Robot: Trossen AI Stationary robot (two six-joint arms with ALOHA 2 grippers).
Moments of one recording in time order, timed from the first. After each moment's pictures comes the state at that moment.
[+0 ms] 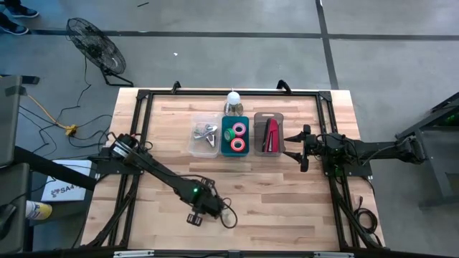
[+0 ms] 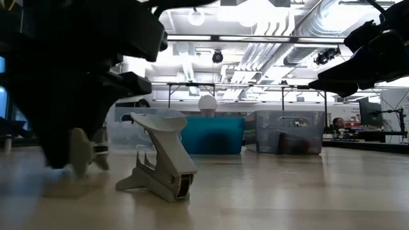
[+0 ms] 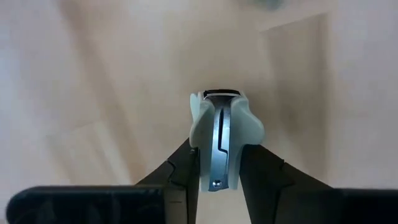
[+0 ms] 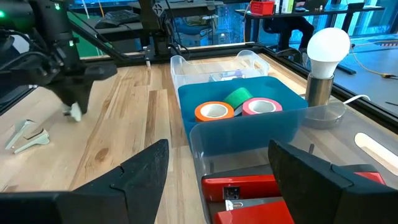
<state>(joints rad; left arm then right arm) -0.50 1.95 1.33 -0.74 -0.02 -0.20 -0.04 0.24 0.01 0.06 0.12 0.08</state>
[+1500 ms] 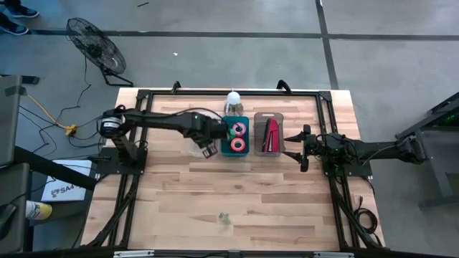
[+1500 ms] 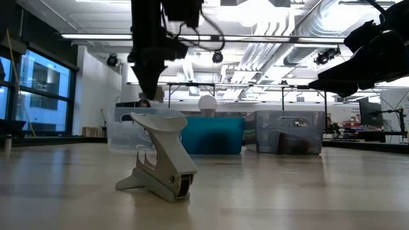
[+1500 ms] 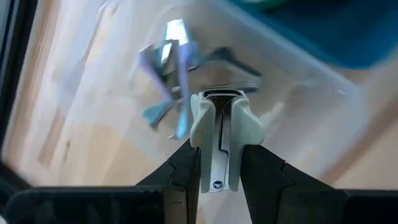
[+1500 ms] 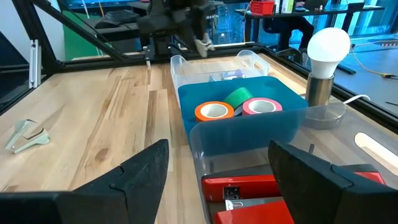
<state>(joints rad) 0.06 1.74 1.44 -1.16 -0.33 -0.44 -0.04 0.24 0.01 0.06 0.12 0.08</state>
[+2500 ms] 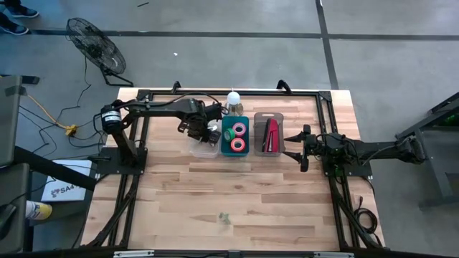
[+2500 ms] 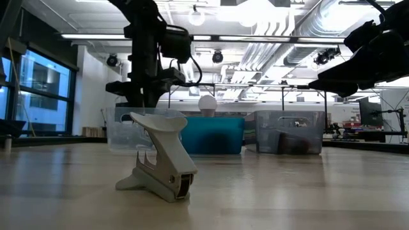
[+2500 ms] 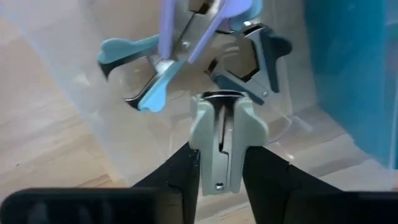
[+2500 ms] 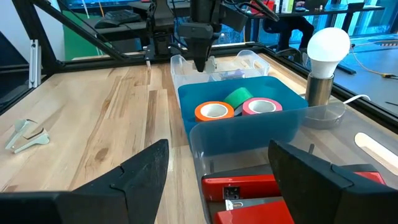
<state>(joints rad) 0.33 1.74 1.28 -0.99 0.11 -0.87 -0.04 0.24 0.01 0.06 0.12 0.08</state>
